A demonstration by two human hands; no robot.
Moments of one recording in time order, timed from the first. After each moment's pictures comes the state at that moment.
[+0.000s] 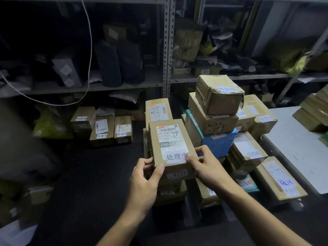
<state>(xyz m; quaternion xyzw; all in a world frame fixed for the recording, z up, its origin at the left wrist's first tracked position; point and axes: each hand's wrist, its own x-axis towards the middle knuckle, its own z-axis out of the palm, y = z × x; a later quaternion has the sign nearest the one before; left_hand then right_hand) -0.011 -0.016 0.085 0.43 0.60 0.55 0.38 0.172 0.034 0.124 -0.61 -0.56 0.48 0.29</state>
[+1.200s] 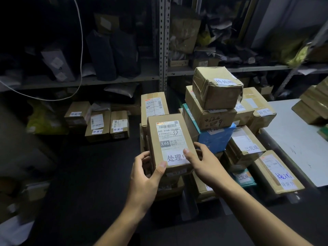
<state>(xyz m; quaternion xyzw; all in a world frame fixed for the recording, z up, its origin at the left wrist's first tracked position) 0.001 -0.012 0.079 0.44 0.59 0.55 0.41 0.181 0.045 0.104 -0.64 -0.56 0.44 0.29</state>
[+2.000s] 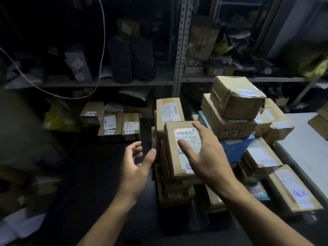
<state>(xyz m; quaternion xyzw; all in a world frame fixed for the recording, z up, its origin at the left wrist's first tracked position) -0.062 0.010 0.092 0.41 0.60 0.58 0.35 0.119 0.046 0.164 -0.55 -0.73 0.21 0.35</state>
